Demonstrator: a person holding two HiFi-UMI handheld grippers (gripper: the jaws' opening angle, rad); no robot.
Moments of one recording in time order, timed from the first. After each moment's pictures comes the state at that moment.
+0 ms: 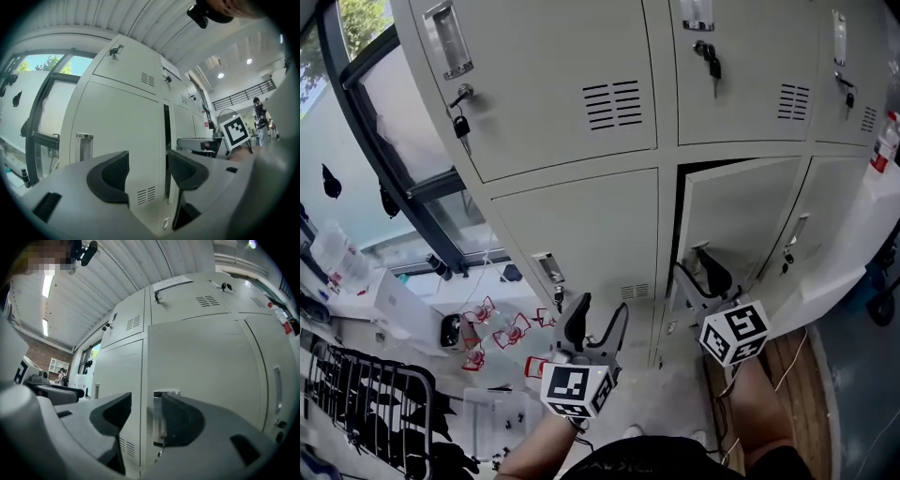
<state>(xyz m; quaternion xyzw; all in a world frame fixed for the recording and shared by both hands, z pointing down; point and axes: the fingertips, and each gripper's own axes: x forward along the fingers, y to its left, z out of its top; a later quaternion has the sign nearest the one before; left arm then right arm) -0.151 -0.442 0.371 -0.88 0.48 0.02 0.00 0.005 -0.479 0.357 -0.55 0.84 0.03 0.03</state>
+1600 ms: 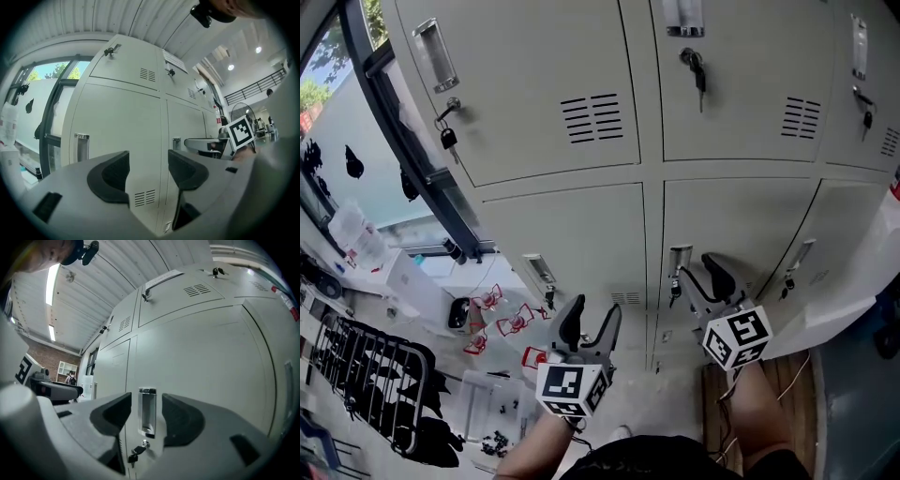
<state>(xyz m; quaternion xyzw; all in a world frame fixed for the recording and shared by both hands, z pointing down) -0.126 -0.452 0.368 -0.84 0.55 0.02 0.00 0.047 -0.503 0.360 -0.50 0.86 0.02 0.03</state>
